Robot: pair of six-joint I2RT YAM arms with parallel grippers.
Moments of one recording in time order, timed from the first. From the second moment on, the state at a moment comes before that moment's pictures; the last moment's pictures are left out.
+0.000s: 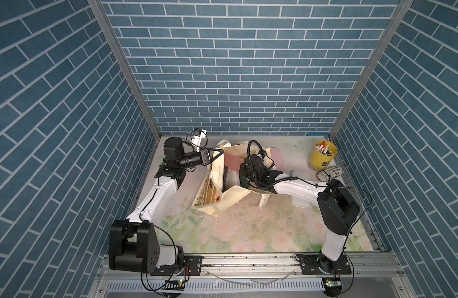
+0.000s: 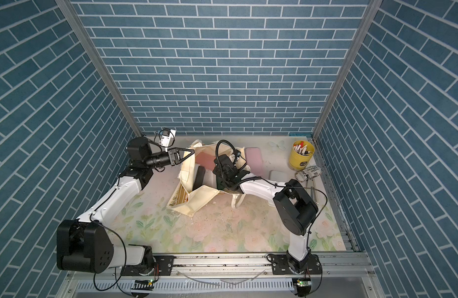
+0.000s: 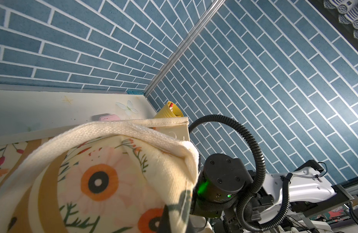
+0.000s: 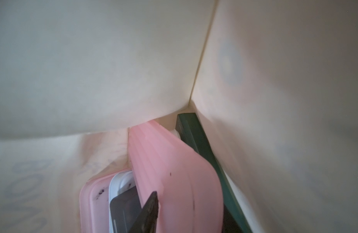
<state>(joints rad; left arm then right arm) -0.10 1.36 1.01 0.16 1.04 -0.60 0.85 1.84 1.25 -0.03 0.27 1.09</state>
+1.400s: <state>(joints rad) -0.10 1.36 1.01 0.16 1.03 -0.61 0.84 1.82 1.17 0.20 0.24 1.06</state>
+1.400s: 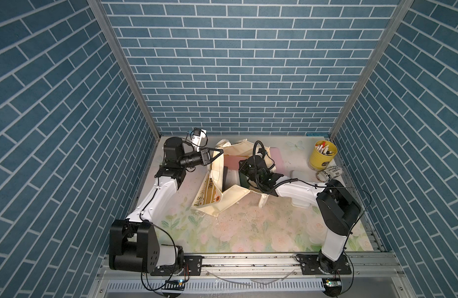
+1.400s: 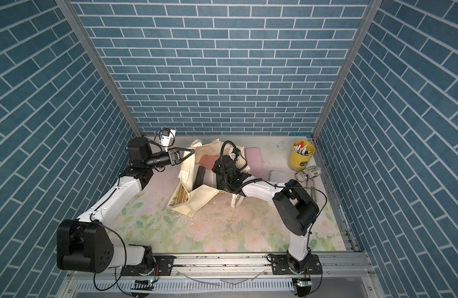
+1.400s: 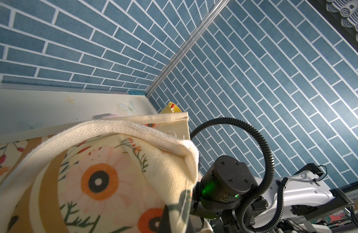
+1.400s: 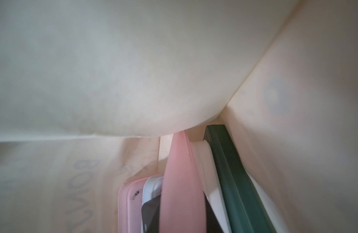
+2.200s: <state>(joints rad) -0.11 1.37 1.01 0.17 1.04 -0.61 0.89 1.66 1.06 0.32 0.32 0.84</state>
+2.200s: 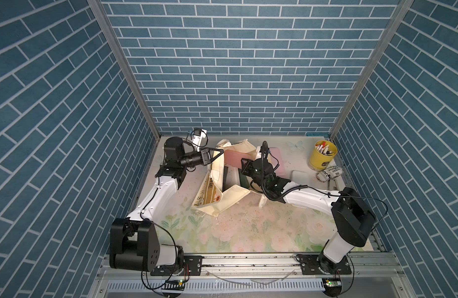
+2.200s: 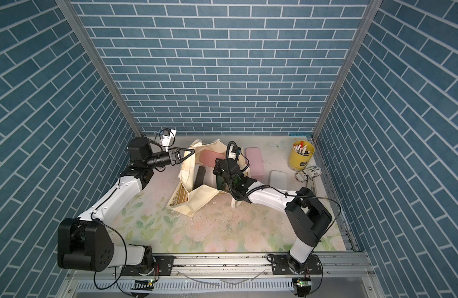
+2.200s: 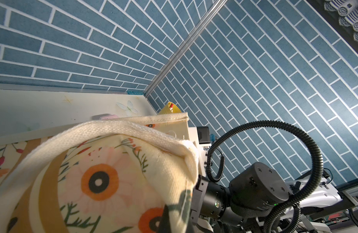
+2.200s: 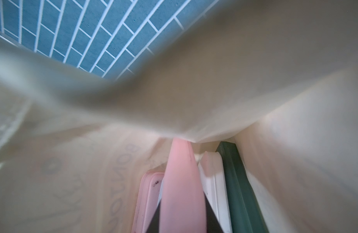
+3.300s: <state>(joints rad) -0.11 1.37 1.05 0.11 0.97 -0.56 0.92 1.49 0.86 0.58 0.33 0.60</state>
